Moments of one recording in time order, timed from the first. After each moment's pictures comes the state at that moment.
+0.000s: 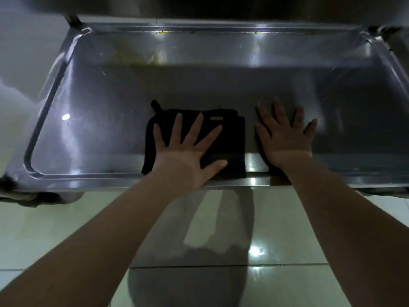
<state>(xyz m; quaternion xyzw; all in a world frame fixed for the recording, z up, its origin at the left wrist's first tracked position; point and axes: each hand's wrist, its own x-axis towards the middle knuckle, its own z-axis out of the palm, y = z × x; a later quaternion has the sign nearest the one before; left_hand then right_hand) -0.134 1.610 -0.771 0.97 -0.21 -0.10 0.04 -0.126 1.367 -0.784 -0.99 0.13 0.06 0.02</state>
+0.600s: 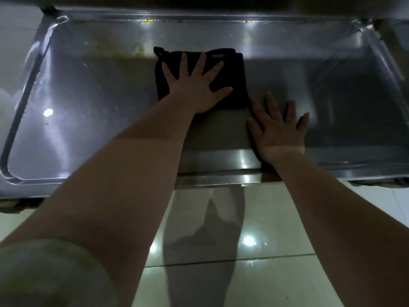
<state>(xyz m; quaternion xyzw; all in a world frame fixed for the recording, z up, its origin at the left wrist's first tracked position) 0.012 1.540 -0.765 0.98 -0.18 -0.11 0.04 -0.125 1.365 -0.784 -0.99 0.14 0.04 0.03</state>
